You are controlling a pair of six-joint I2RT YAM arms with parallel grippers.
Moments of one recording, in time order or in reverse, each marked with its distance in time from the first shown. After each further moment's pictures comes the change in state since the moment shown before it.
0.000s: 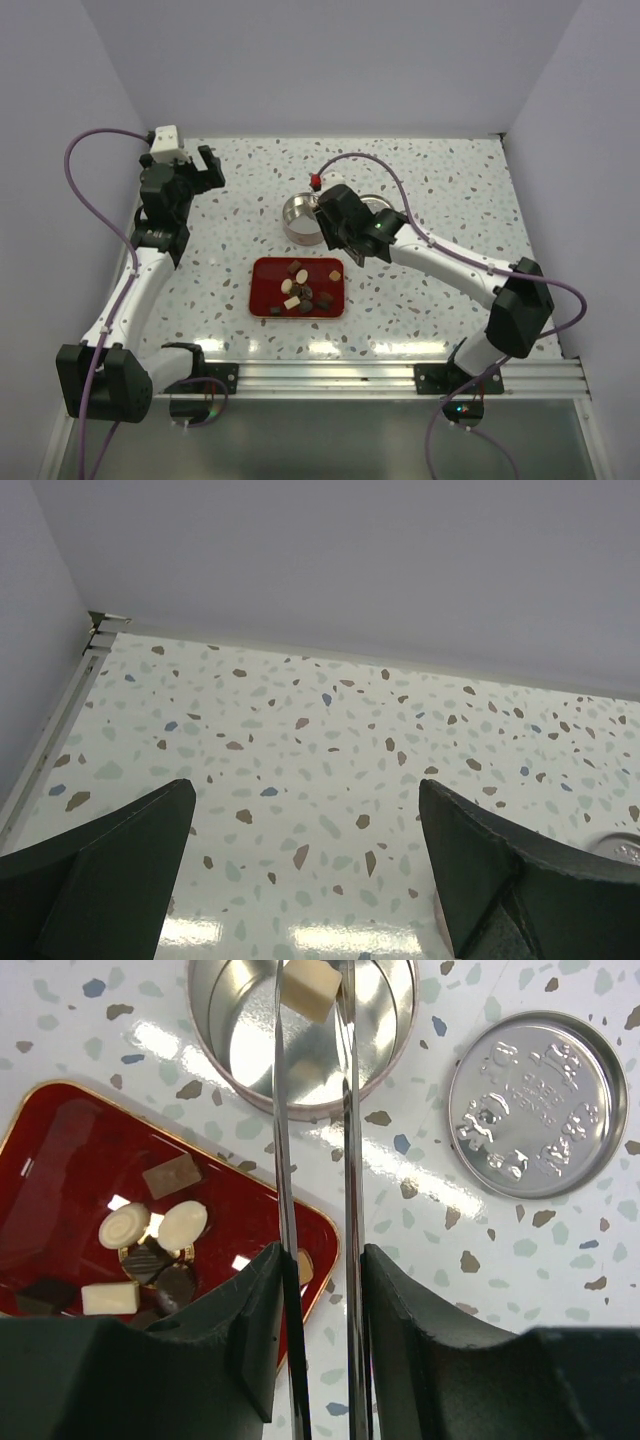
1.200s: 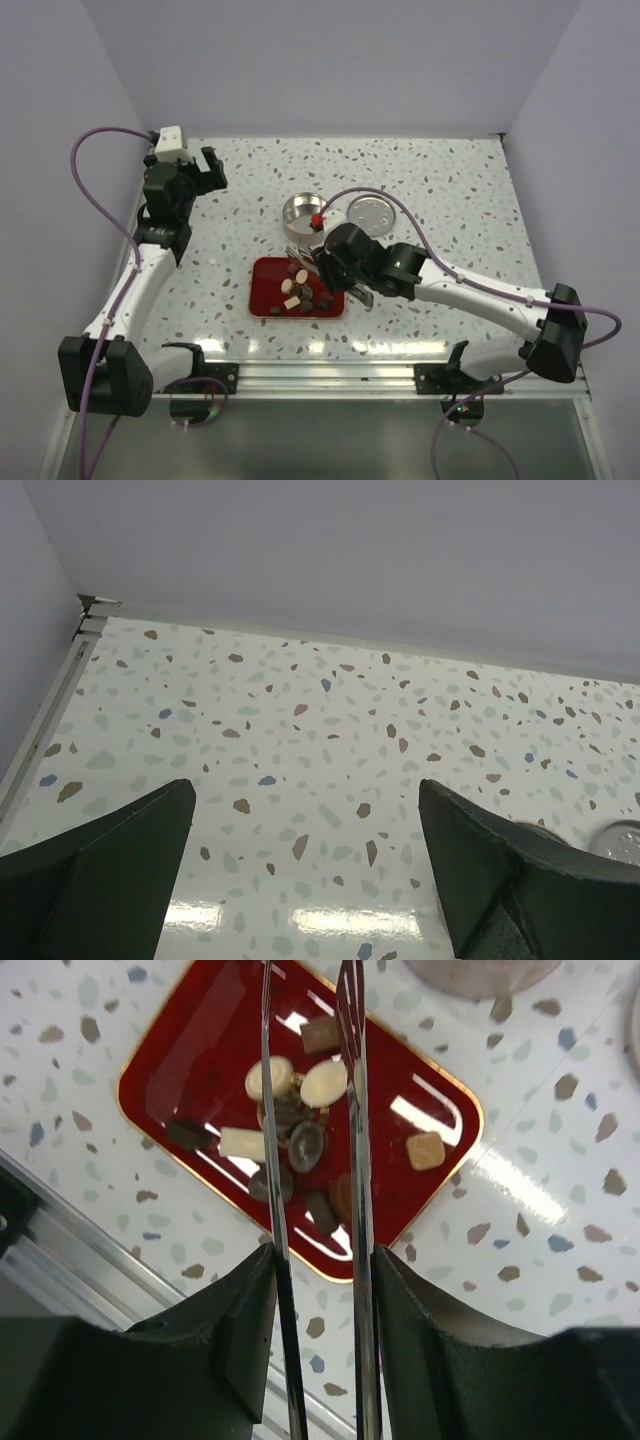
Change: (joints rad) left arm 0.000 0.031 0.000 -0.007 0.011 0.000; right arm 0.161 -0.218 -0.159 -0.050 -0.131 0.113
